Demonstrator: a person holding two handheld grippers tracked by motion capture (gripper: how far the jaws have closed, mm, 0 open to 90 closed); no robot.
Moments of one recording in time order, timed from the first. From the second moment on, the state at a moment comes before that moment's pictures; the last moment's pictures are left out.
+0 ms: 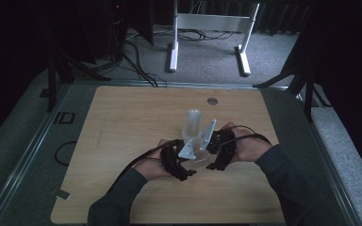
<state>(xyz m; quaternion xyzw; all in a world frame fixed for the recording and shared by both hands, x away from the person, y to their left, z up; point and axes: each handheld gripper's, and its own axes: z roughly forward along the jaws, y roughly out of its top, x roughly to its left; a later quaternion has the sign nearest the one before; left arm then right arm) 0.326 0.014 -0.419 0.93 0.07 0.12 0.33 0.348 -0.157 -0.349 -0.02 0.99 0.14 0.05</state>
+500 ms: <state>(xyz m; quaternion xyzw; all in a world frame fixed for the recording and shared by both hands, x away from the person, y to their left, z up) 0.325 0.011 -0.417 0.93 0.07 0.12 0.33 0.349 -0.151 -0.356 -0.02 0.99 0.13 0.05</state>
